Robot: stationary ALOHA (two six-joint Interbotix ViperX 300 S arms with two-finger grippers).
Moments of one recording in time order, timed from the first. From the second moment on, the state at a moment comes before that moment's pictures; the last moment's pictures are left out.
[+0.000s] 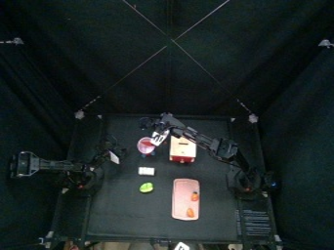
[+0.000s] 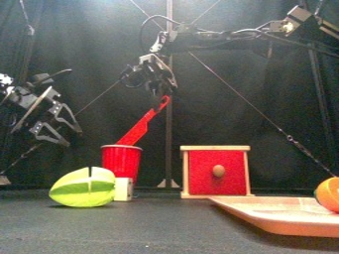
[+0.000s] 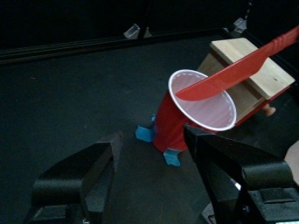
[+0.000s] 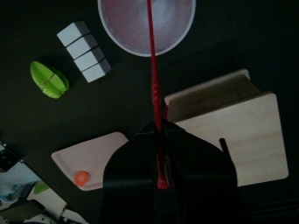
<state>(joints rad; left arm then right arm) 0.23 -0.58 1.38 -0.98 -0.67 0.33 -0.41 0.64 -0.94 0.14 1.74 0.13</state>
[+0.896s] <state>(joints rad) 0.23 -0.59 1.38 -0.98 -0.67 0.33 -0.41 0.66 -0.96 0.13 1.75 0.13</state>
